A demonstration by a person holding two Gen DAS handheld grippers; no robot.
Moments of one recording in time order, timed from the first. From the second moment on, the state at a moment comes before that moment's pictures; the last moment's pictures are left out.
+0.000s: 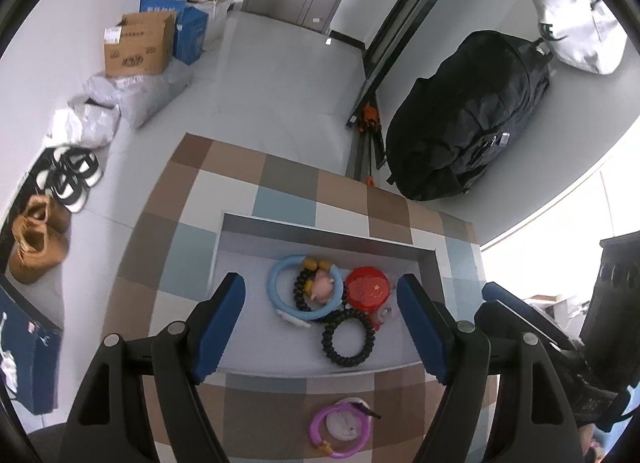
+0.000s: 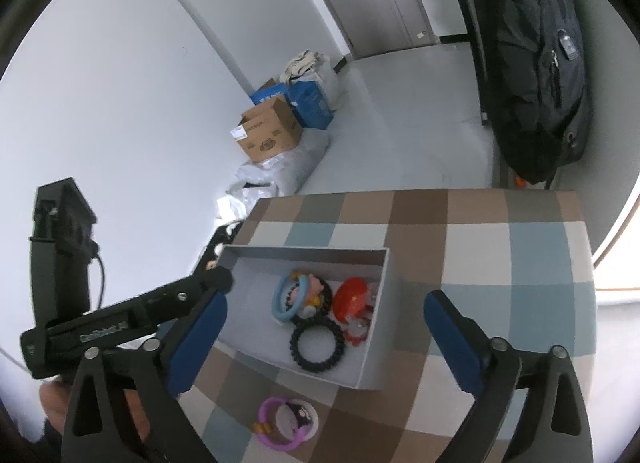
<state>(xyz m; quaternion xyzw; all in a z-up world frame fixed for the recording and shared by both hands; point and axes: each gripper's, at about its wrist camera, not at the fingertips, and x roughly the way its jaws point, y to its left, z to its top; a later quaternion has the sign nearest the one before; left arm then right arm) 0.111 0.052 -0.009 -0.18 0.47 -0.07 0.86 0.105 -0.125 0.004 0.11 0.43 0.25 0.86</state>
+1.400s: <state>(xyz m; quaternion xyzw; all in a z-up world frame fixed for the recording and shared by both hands) 0.040 0.001 -0.059 -0.05 0.53 -0.11 0.84 0.047 -0.149 -0.019 0.05 0.47 0.20 0.86</state>
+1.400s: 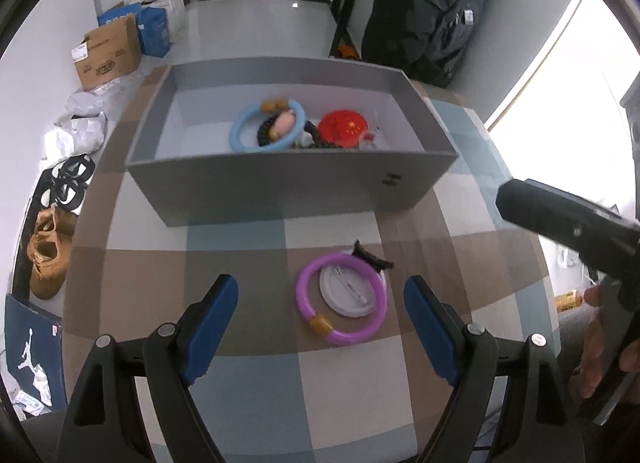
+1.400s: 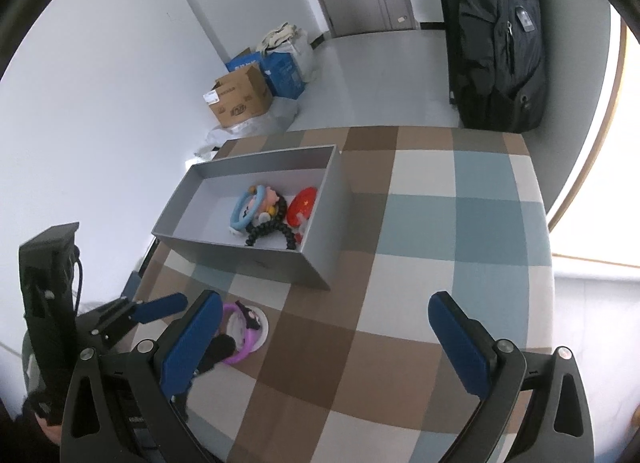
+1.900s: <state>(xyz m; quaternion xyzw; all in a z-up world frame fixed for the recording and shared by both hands) 0.035 -0.020 -0.070 0.04 0.53 -0.10 0.84 0.050 -0.161 -0.027 0.07 0.49 0.19 0.84</state>
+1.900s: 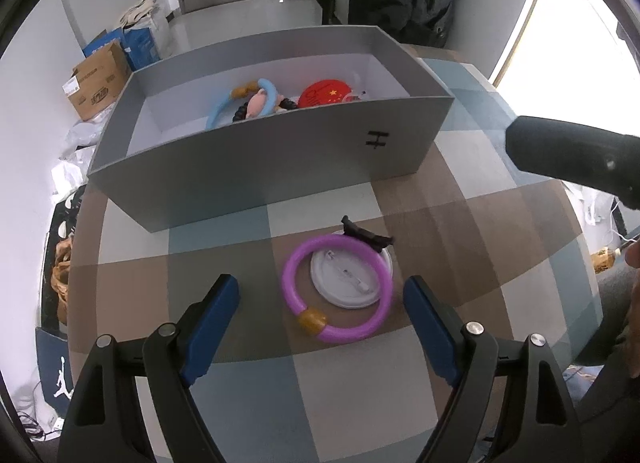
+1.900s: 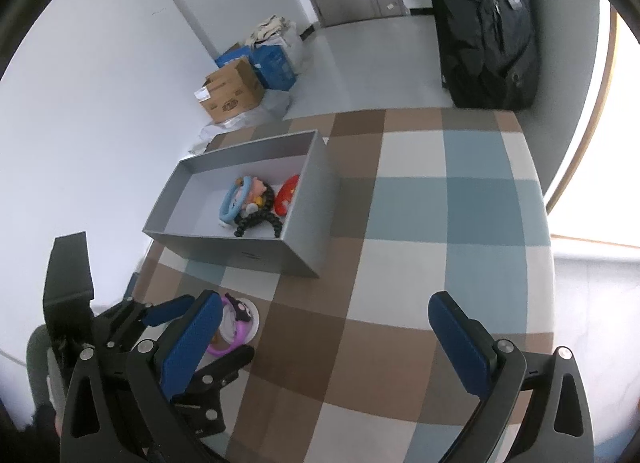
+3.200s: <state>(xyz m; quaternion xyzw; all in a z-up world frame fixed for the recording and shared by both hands) 0.057 0.052 -0.014 -0.19 0.48 -0.13 0.85 0.042 -0.120 -0.039 0.00 0.49 0.22 0.85</state>
